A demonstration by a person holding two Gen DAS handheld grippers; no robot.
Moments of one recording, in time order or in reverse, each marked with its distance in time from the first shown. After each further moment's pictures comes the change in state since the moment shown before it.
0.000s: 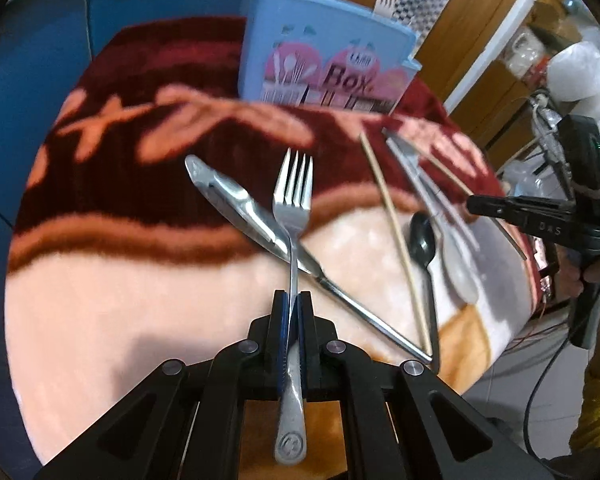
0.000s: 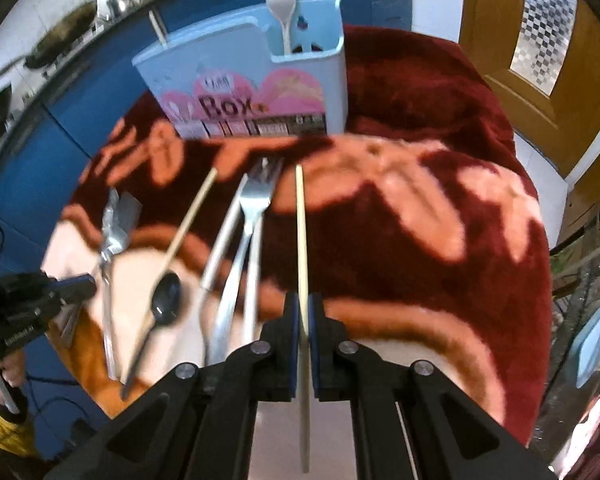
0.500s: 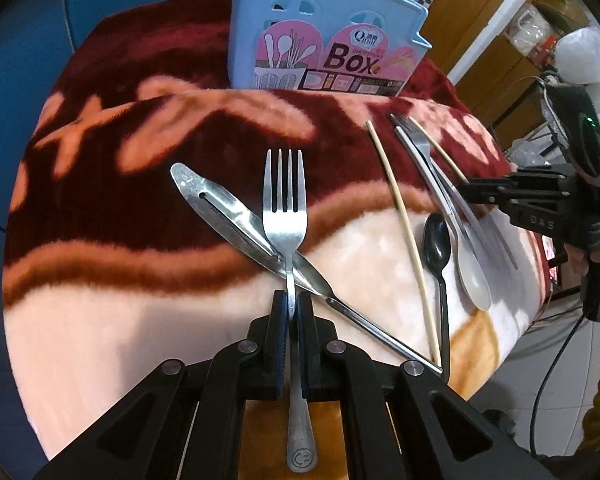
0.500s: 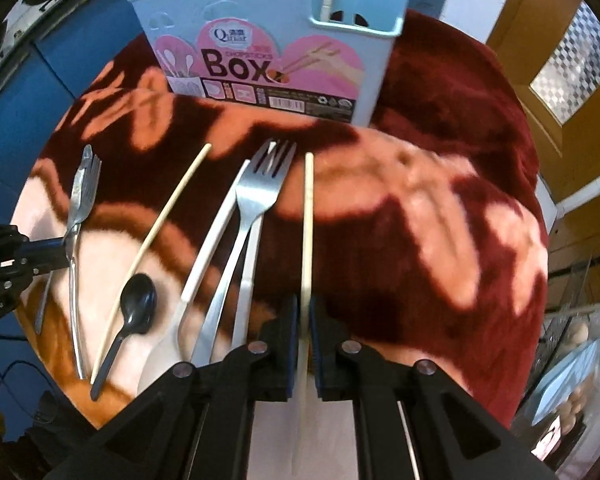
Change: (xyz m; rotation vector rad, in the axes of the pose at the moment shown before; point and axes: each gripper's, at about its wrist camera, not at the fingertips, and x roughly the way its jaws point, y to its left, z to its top) left arm 0.015 0.000 0.024 0.039 0.074 0.007; right arm 0.025 0.024 0.038 -0.140 0.103 -0.082
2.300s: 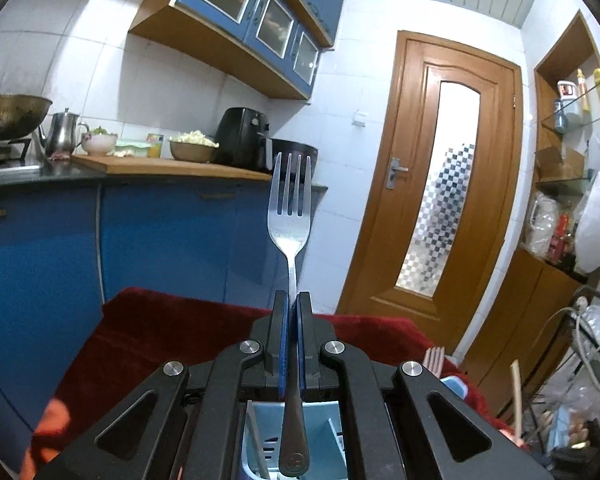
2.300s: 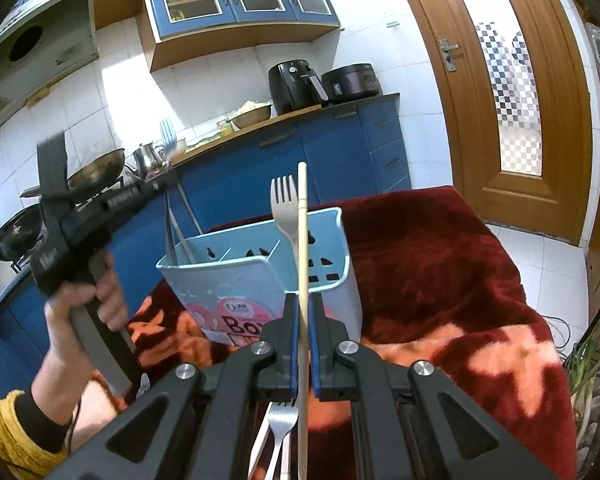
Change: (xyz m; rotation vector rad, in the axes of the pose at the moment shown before) left arm -0.055 -0.007 0.169 -0.081 -0.960 0.126; right arm -0.067 -0.037 0.002 0.282 -0.805 0.148
